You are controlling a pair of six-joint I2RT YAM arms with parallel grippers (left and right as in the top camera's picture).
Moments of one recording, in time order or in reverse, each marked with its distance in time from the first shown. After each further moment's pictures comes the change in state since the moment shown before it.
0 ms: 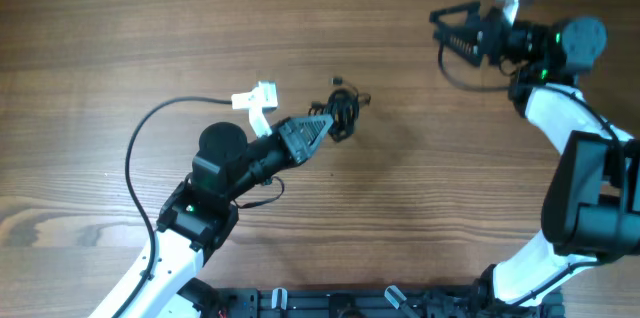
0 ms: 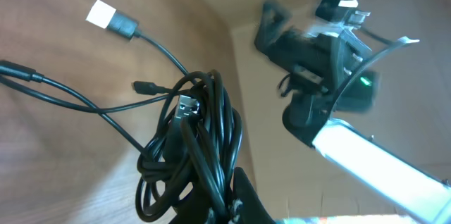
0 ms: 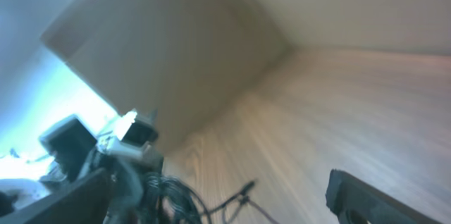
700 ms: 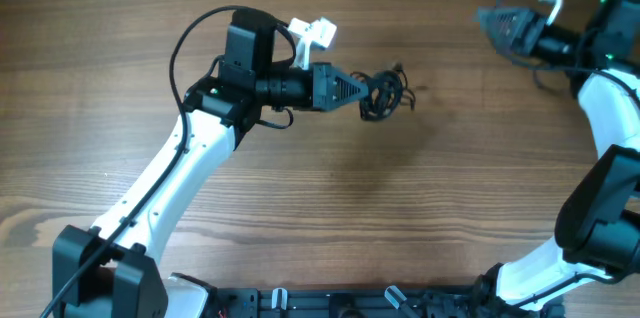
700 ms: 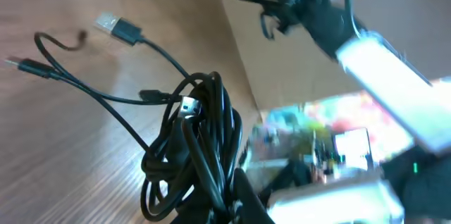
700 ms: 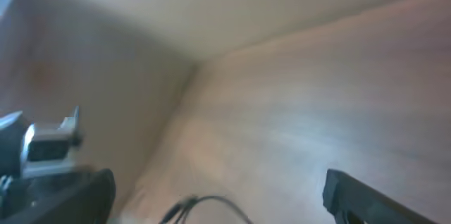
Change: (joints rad) left arm 0.097 0.538 0.610 -0.465 0.590 0.504; right arm -0.161 -0.043 0.194 -1.372 0.185 -0.927
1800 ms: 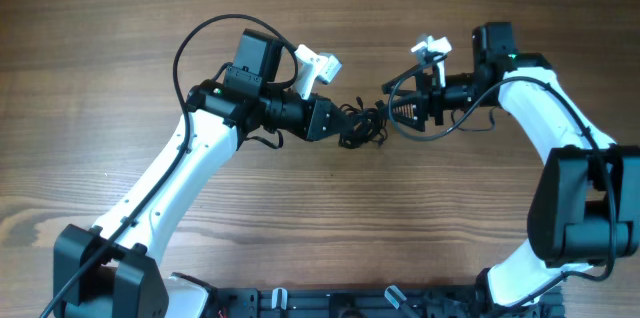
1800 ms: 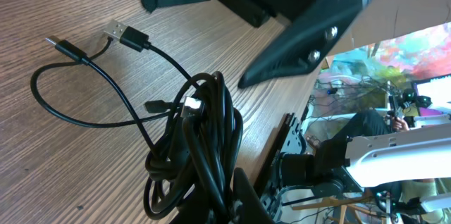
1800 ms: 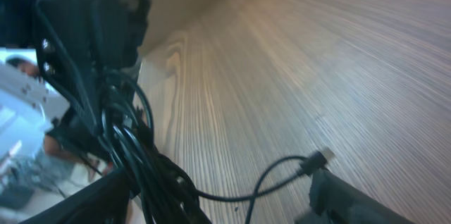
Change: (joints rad) left arm -0.011 0.003 0.007 -0.370 -0.143 0.445; right arm 0.367 0.000 -0.072 -0.554 0.016 -0.956
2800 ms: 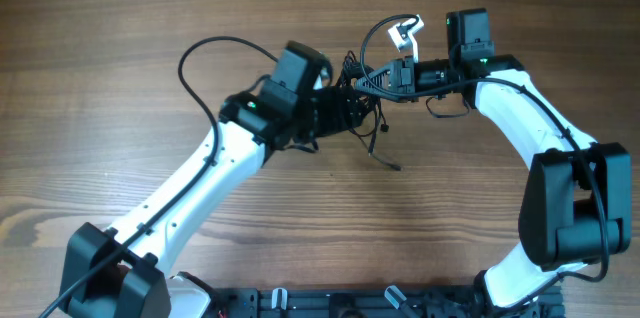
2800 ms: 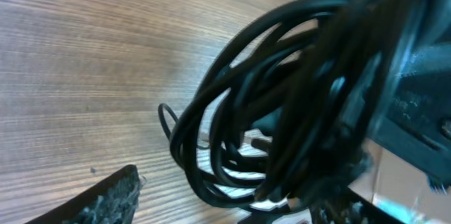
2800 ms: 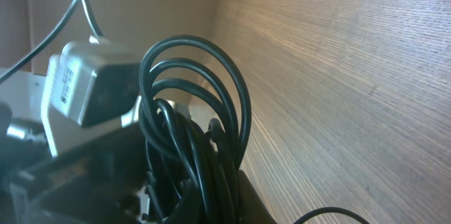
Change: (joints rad) left arm -0.177 0.002 0.002 0.060 -0.571 -0.724; right arm 0.098 -0.002 -0.011 0.395 0.019 1.031
